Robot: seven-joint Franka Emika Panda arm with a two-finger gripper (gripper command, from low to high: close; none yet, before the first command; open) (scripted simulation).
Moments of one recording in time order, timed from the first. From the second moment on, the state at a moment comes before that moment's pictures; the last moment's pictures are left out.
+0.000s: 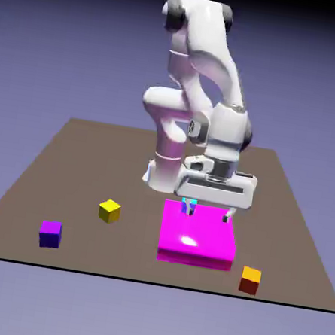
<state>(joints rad) -0.18 0.13 0.45 -2.36 -0.31 2.62 1.32</state>
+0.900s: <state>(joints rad) -0.31 0.88 0.83 -1.91 -0.67 2.28 1.92</state>
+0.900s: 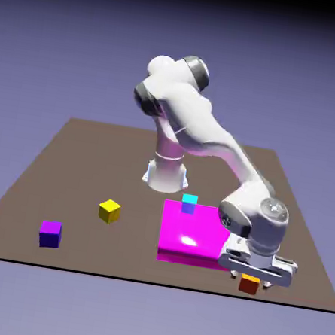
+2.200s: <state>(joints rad) -0.23 -0.17 -0.30 -2.79 -0.16 2.43 0.64</state>
